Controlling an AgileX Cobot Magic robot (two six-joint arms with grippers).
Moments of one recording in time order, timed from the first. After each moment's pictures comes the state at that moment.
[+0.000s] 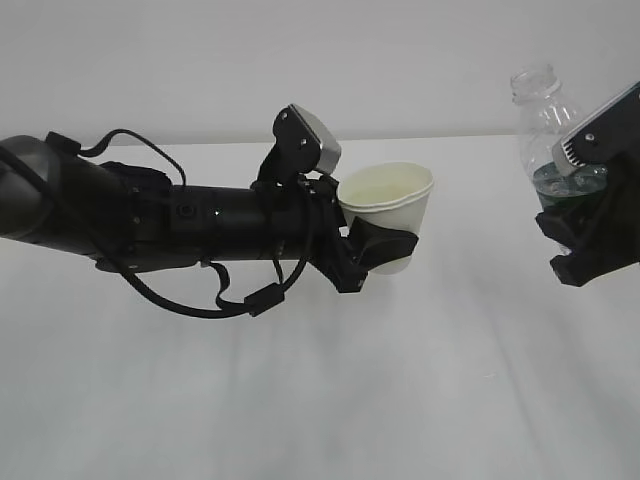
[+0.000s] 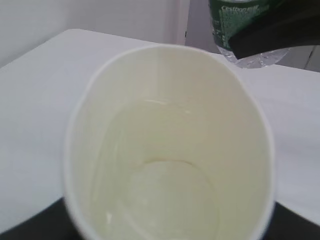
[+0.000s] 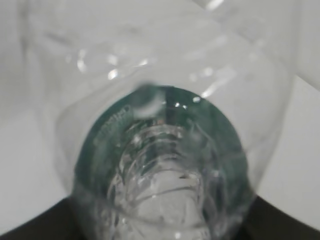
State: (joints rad) left arm -0.60 2.04 -1.10 0.96 -0.77 -0.65; right arm 0.20 1.33 -0.64 -1.83 0.03 1.33
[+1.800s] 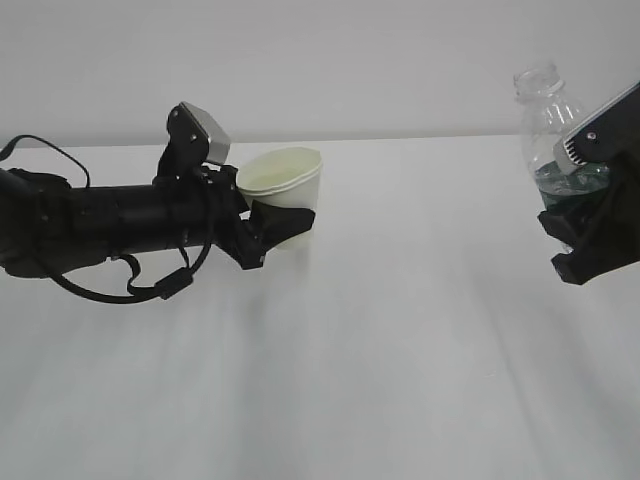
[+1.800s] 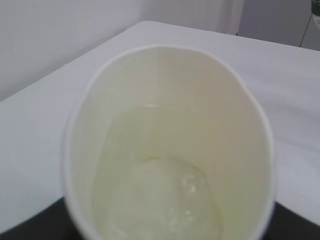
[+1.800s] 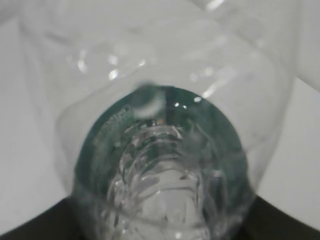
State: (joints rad) left arm -0.36 2.03 -0.99 0.94 -0.88 -0.52; right arm 0.20 1.33 -0.64 -1.83 0.05 1.34
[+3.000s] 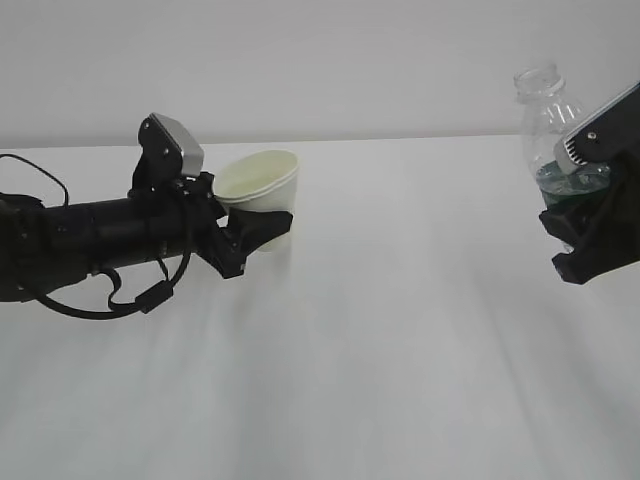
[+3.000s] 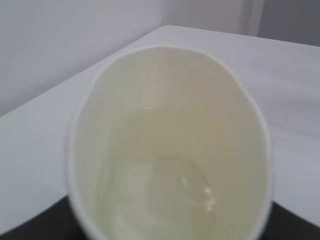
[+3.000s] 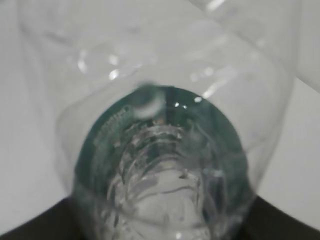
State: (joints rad) left arm -0.31 2.03 -0.91 0.85 -0.95 -0.39; right arm 0.20 1.33 -0.64 -1.83 0.05 1.34
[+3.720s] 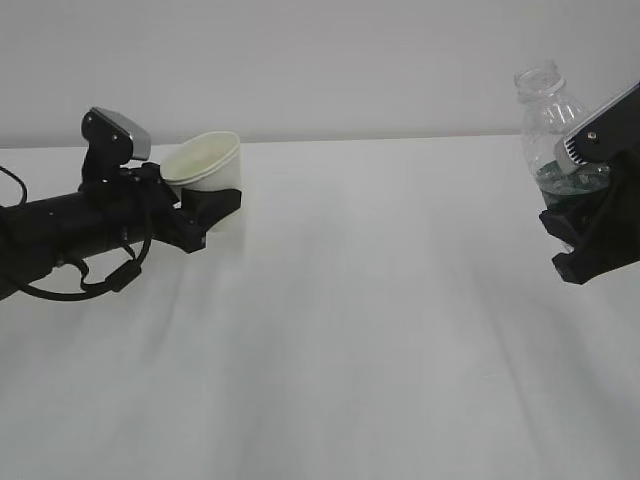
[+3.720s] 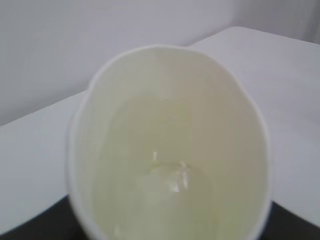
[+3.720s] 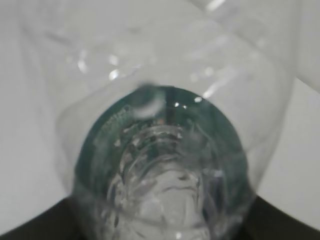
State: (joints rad) left arm -0.21 2.03 -0.88 0.72 -0.96 -0.36; right arm 0.20 1.33 -0.64 -1.83 0.05 1.34
